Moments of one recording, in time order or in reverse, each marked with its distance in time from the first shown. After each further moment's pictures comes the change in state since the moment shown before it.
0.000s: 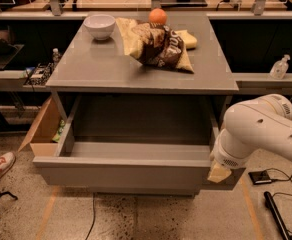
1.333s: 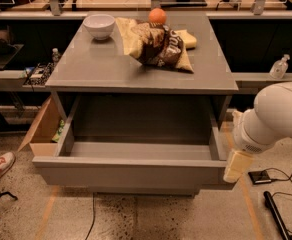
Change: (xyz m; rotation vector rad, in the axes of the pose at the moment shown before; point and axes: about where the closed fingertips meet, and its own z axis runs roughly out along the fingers) arm 0.010 -0.036 -0.068 0.157 -0.068 -0.040
